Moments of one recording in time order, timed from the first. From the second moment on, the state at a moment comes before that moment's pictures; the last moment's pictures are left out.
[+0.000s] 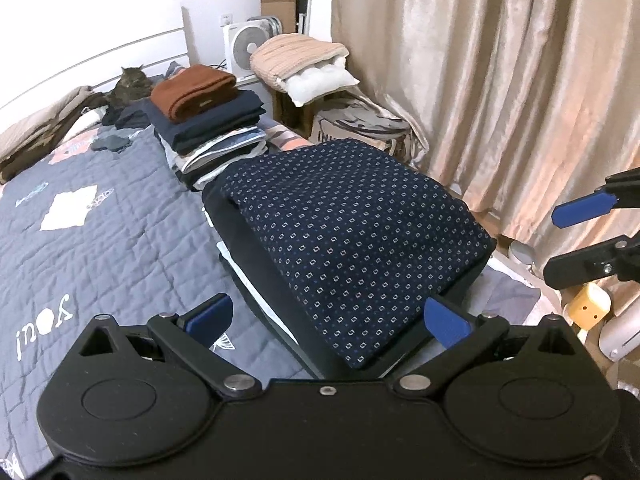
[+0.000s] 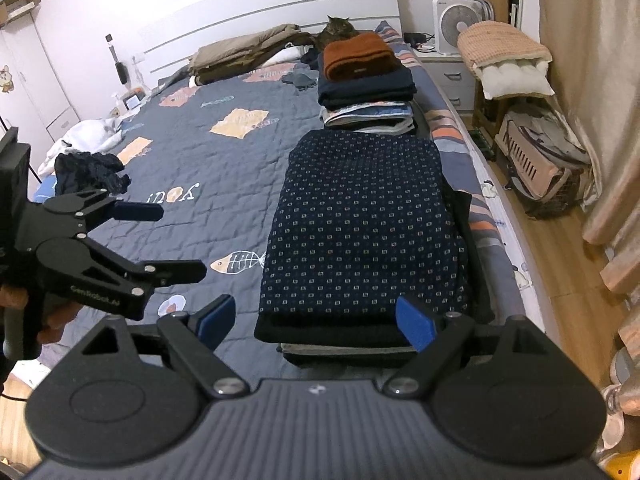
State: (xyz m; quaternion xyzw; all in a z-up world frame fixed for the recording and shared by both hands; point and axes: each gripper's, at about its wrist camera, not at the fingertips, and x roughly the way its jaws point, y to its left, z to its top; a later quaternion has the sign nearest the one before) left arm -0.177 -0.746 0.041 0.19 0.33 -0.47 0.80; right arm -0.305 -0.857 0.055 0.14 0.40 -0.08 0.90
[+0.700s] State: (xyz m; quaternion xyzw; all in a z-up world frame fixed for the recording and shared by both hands) left arm -0.181 -0.752 0.040 0.21 0.33 -0.49 0.78; right arm -0.309 -0.850 0.068 0.12 0.41 -0.12 0.90
